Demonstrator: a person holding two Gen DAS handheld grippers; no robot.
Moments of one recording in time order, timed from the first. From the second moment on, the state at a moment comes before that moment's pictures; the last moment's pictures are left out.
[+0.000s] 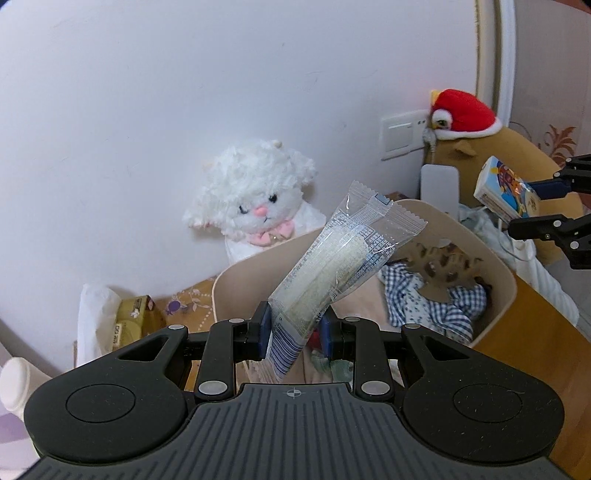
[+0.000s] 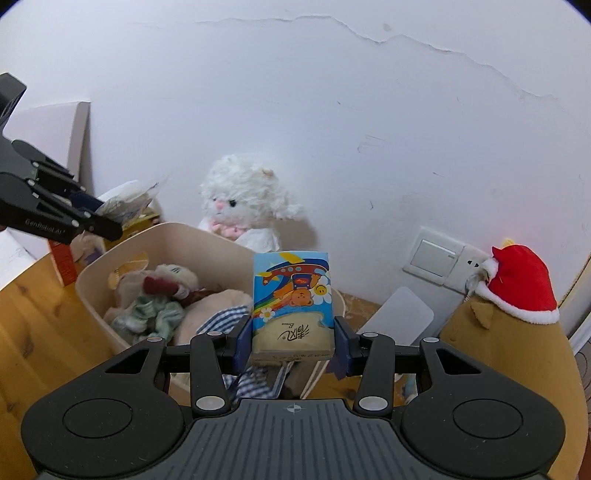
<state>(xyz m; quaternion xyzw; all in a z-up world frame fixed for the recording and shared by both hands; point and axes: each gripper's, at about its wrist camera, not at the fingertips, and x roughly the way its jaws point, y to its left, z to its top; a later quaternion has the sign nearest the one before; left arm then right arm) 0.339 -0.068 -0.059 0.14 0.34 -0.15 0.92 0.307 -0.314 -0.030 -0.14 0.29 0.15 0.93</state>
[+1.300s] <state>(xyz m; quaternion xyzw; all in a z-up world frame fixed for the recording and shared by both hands) 0.389 -0.084 -0.117 0.09 0.43 -0.11 0.89 0.378 -0.245 -0.081 -0.17 0.34 0.19 0.90</state>
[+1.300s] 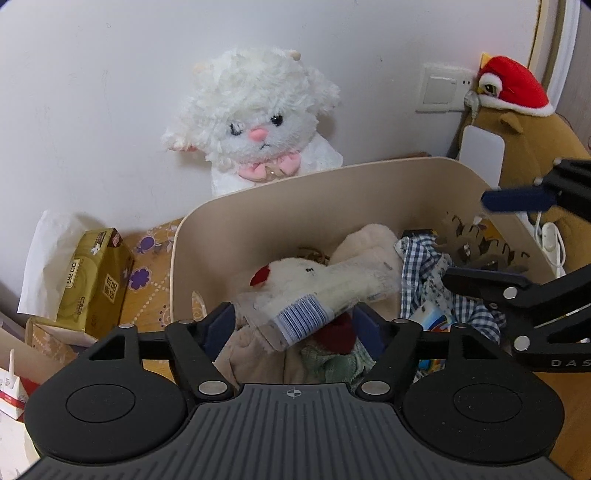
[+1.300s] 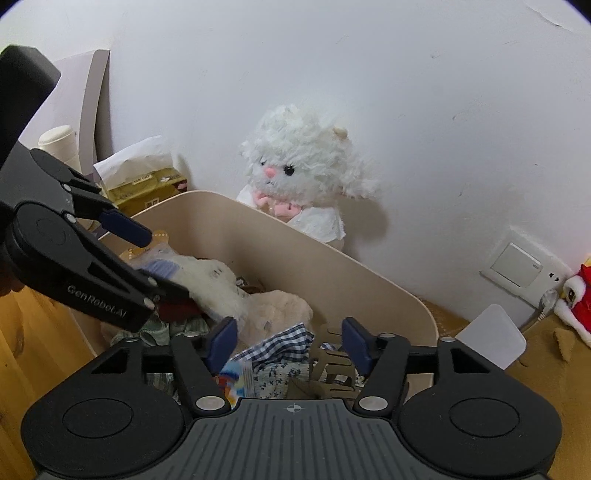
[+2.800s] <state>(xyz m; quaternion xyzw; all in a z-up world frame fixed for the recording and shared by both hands) 0.227 -0.064 -0.018 0.03 0.40 -0.09 0.91 0.240 -0.242 -0.003 -0.04 0.40 0.07 0.91</state>
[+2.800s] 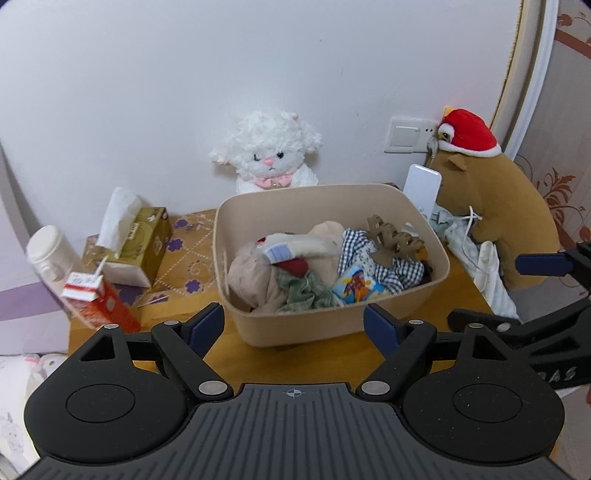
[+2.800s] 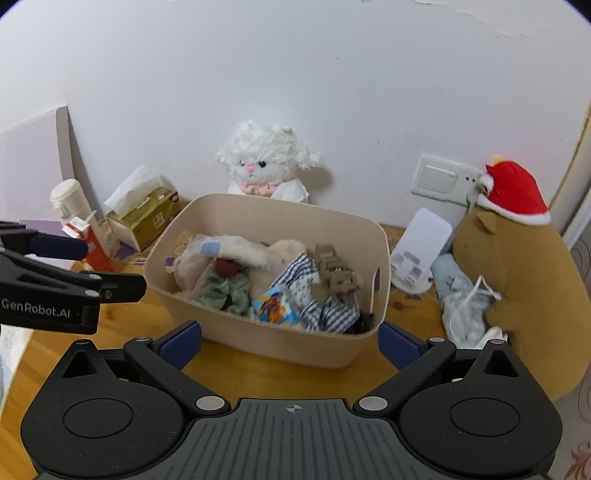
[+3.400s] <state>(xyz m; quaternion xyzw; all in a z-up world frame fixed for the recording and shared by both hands) 0.106 -0.048 0.025 0.05 0.37 -0.04 0.93 0.132 -0.233 0.053 0.01 0.39 0.09 0.92</state>
